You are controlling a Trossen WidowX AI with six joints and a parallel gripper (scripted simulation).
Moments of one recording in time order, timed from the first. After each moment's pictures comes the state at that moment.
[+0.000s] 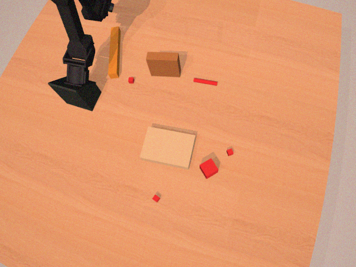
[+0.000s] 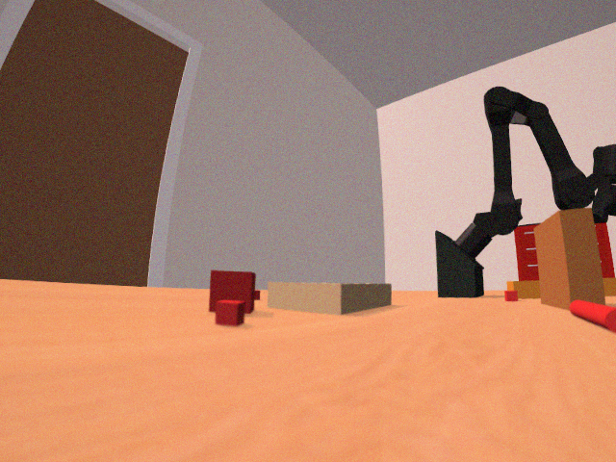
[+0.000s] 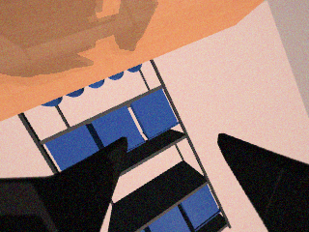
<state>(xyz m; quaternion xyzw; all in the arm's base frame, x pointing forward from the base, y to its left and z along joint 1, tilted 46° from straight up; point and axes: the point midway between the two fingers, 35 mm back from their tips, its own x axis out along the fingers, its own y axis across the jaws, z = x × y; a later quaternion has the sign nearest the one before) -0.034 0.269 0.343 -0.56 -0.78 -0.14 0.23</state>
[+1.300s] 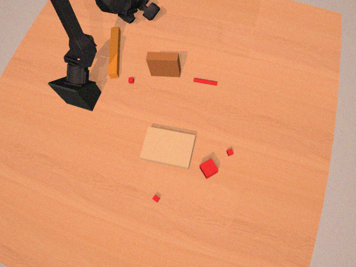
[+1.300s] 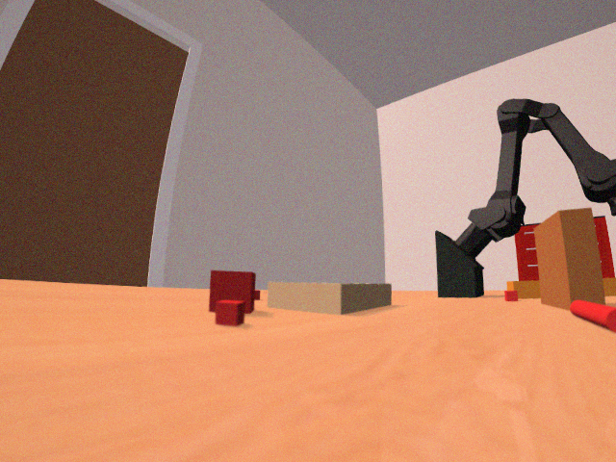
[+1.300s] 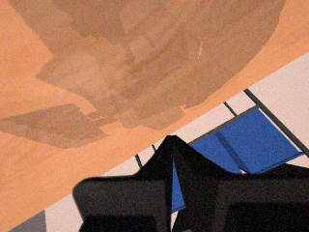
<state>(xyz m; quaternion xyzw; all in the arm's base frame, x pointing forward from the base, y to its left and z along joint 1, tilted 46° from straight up) 0.099 0.309 0.295 -0.70 -0.66 0.11 0.24</state>
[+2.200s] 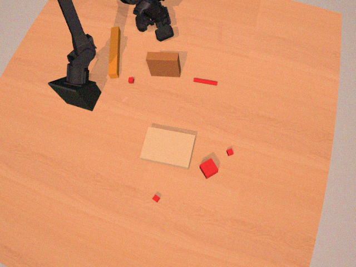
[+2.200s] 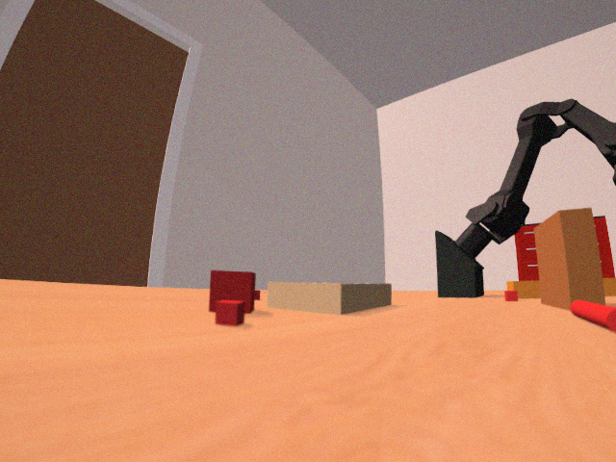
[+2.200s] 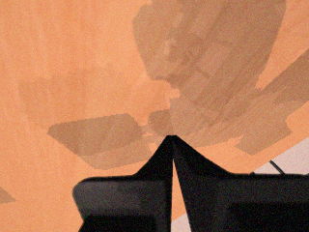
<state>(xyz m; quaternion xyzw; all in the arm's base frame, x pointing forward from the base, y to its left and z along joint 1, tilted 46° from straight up) 0.216 0.267 0.228 -0.77 -0.44 0.37 0.29</state>
